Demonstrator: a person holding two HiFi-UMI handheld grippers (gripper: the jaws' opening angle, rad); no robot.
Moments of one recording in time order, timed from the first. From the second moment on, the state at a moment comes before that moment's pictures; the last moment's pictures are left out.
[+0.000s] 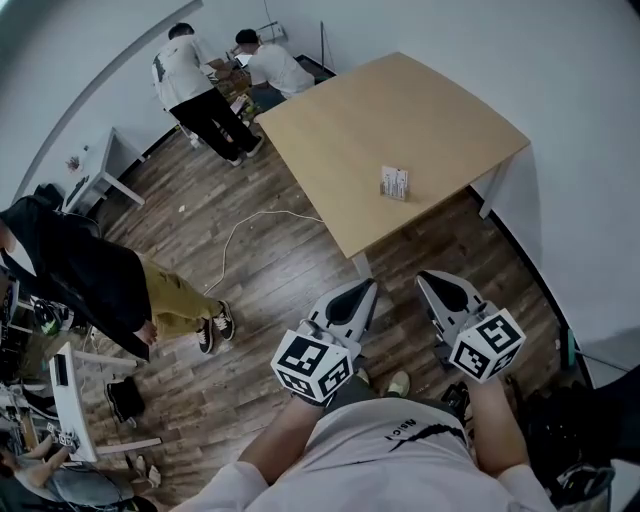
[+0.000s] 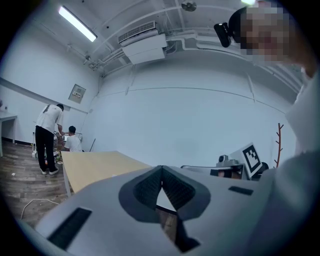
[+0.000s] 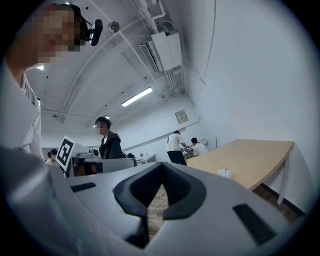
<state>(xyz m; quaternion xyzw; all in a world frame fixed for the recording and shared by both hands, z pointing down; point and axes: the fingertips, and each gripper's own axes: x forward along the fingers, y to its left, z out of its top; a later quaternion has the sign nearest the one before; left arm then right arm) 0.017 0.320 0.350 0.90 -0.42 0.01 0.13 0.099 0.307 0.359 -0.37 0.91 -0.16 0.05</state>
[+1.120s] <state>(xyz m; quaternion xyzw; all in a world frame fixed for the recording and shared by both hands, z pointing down) -0.018 0.093 0.384 0.92 -0.35 0.01 0.15 0.055 0.105 0.395 -0.41 0.89 -0.18 0.00</state>
